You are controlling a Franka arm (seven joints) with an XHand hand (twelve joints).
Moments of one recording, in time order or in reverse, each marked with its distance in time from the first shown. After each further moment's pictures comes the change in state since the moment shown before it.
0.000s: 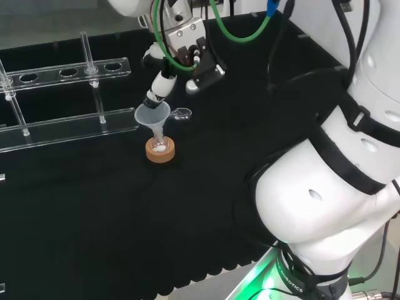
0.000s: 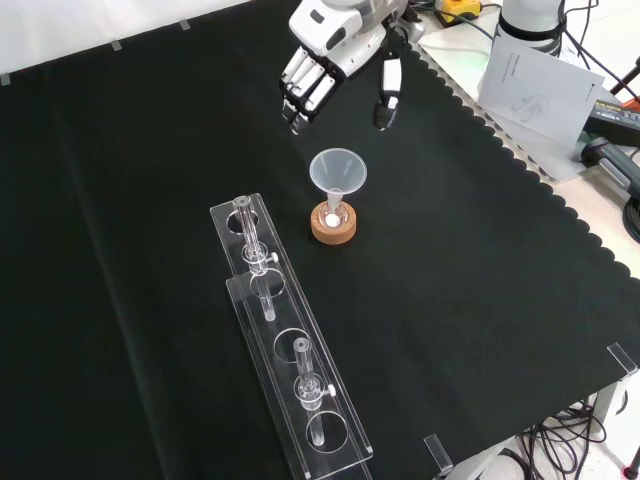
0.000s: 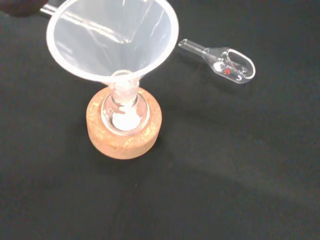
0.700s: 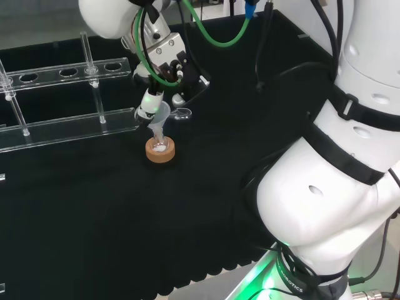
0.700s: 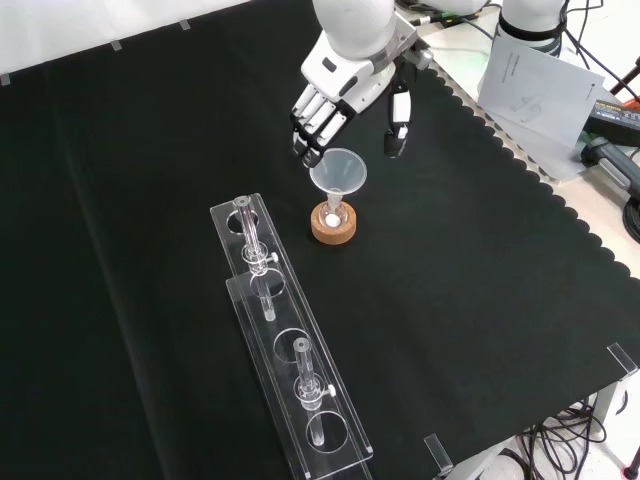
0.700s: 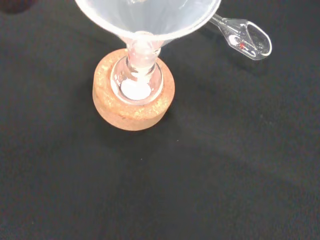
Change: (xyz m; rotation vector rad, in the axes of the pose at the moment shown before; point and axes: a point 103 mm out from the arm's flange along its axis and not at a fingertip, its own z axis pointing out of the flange) arm 0.031 0.014 0.020 0.076 -0.112 -0.004
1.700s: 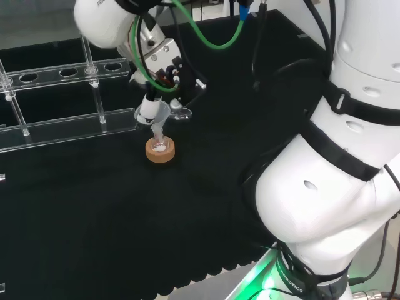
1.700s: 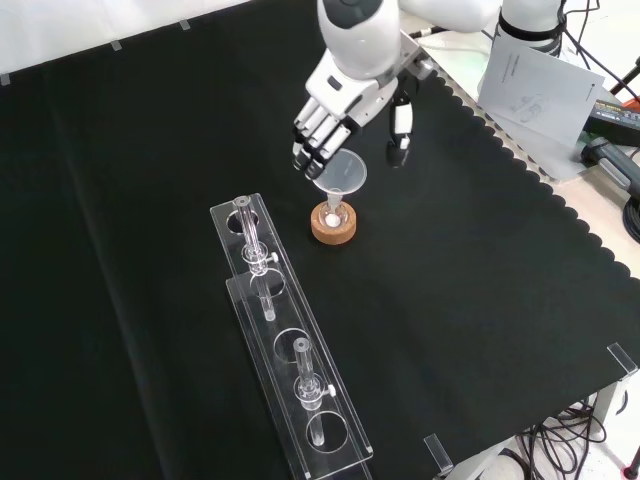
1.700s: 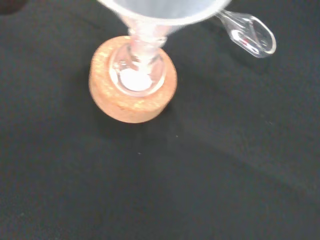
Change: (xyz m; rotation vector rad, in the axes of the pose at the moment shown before) arm 0.011 0.007 0.006 0.009 -0.064 -0.018
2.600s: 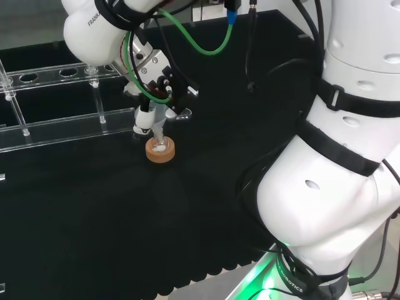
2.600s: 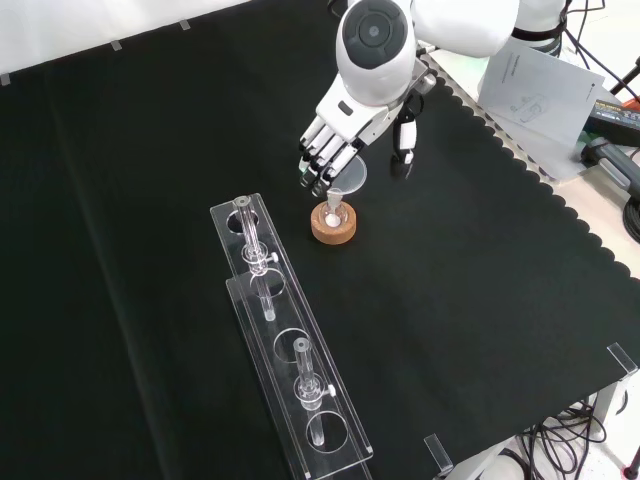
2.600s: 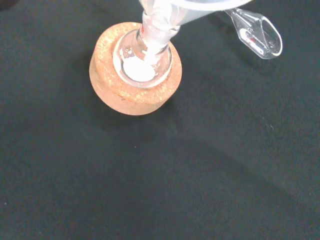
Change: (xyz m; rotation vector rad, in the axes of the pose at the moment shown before) arm 0.012 0.011 0.011 0.014 -0.090 -0.007
